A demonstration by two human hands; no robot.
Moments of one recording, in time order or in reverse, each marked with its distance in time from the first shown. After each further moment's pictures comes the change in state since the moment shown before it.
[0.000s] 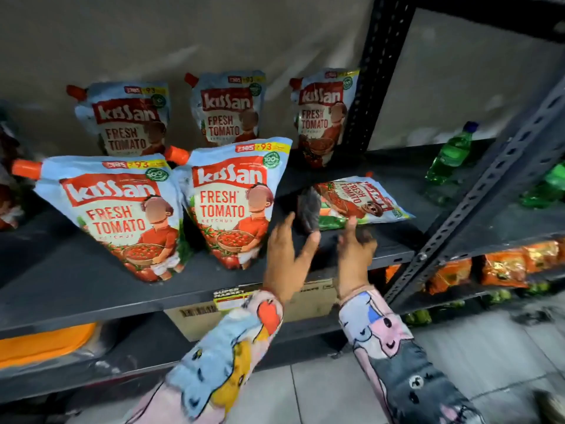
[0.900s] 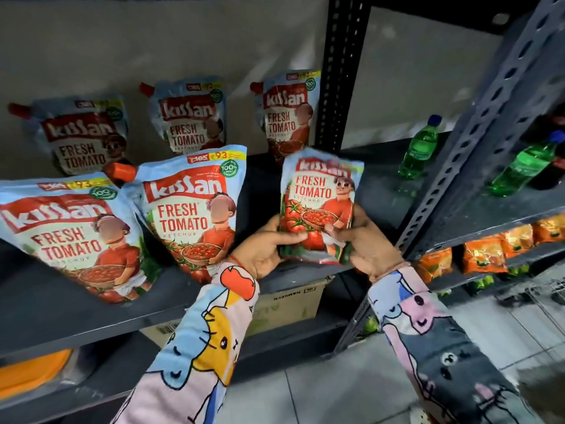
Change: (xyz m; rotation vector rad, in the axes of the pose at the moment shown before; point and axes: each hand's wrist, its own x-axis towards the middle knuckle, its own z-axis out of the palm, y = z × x) left_hand 0.054 0.009 0.013 -0.723 -0.515 -0.409; right_hand 0.057 -0.047 -0.046 -0.016 -0.698 0.126
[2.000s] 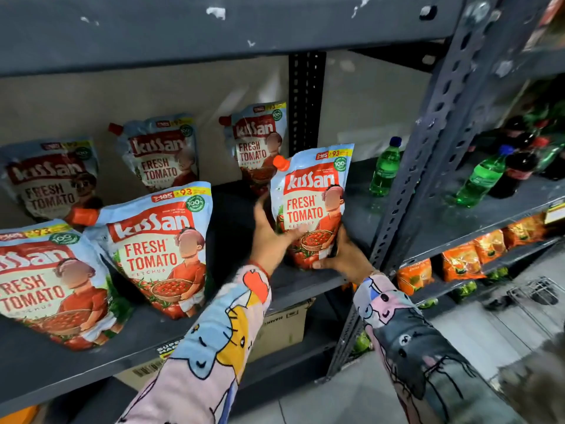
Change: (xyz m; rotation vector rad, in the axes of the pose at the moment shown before) left_hand 0.042 0.015 0.045 0.250 0.281 0.439; right_hand 0.024 0.008 -0.059 -0.760 0.023 -0.076
